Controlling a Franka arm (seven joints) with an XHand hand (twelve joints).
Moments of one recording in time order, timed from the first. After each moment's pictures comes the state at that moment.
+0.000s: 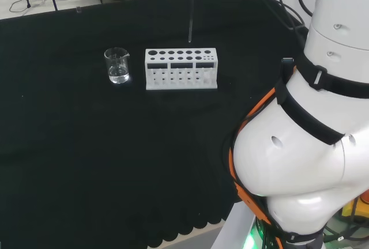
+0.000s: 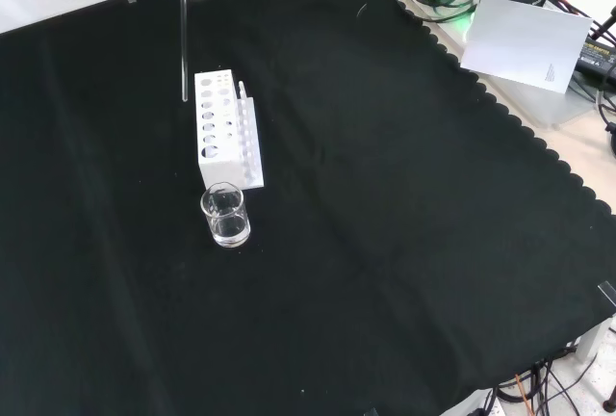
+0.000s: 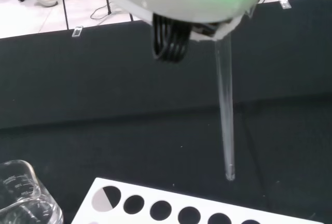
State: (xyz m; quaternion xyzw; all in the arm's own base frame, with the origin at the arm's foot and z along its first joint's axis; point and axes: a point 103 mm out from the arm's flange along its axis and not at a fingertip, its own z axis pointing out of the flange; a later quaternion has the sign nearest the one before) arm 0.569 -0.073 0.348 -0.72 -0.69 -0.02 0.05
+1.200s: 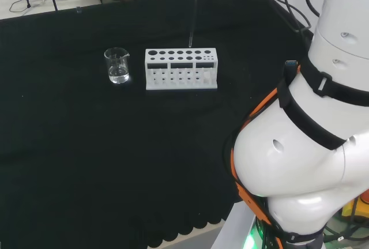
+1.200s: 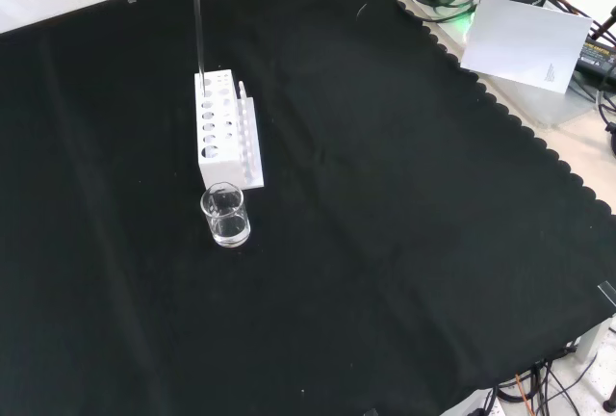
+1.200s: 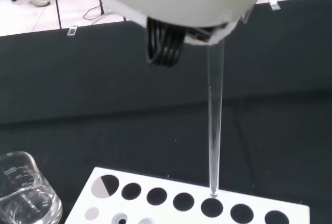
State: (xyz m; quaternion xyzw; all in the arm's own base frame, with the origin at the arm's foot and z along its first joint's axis) arm 0.546 -0.071 0.356 -0.73 -0.68 -0.02 0.05
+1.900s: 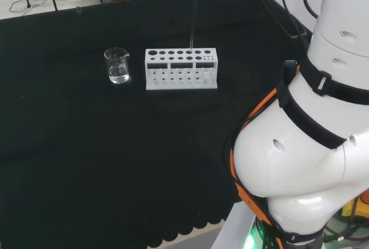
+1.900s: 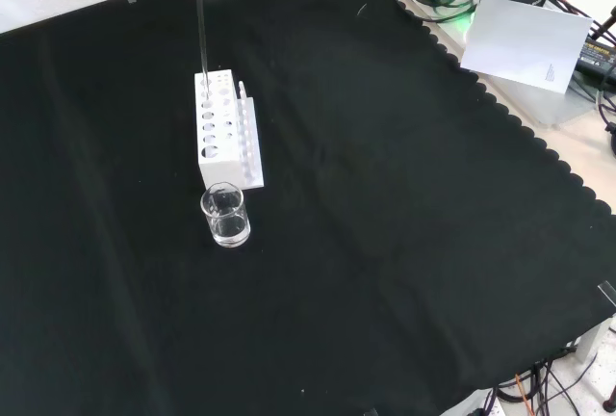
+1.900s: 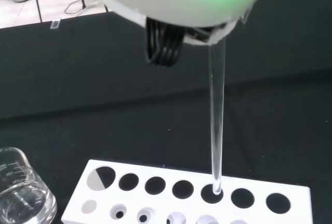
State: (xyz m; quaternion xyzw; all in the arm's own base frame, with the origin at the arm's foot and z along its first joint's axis) arm 0.547 -0.065 0.344 -0.75 -0.66 -0.01 0.06
